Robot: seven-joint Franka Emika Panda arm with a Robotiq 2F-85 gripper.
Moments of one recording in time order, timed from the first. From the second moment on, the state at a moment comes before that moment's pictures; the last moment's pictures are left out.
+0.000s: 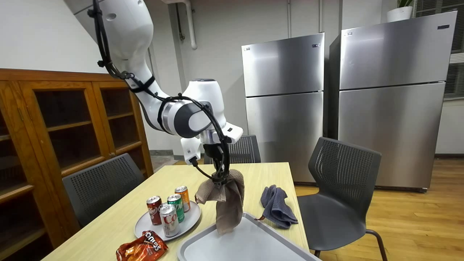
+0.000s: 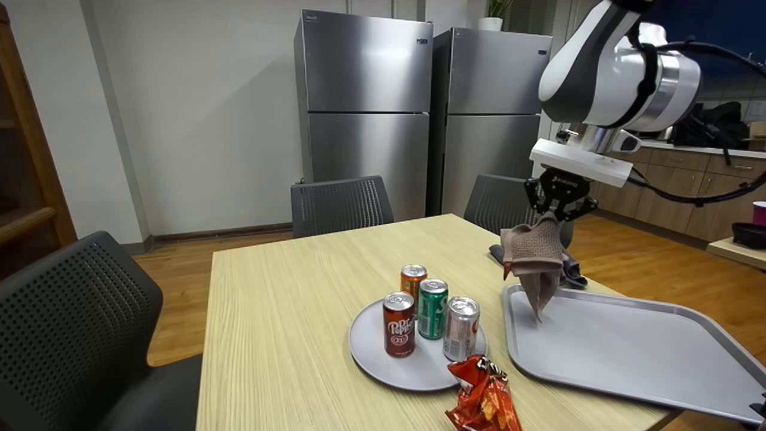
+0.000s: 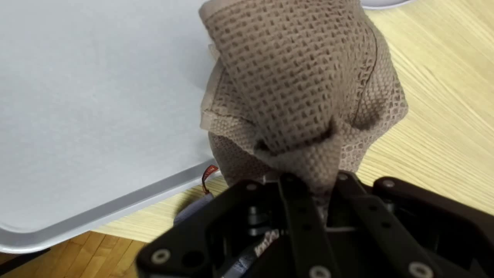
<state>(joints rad) -0.03 0.20 -0.13 -2.39 0.28 2.82 0.46</state>
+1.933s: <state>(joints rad) -0.02 0.67 -0.10 -1.76 0.25 2.60 0.42</state>
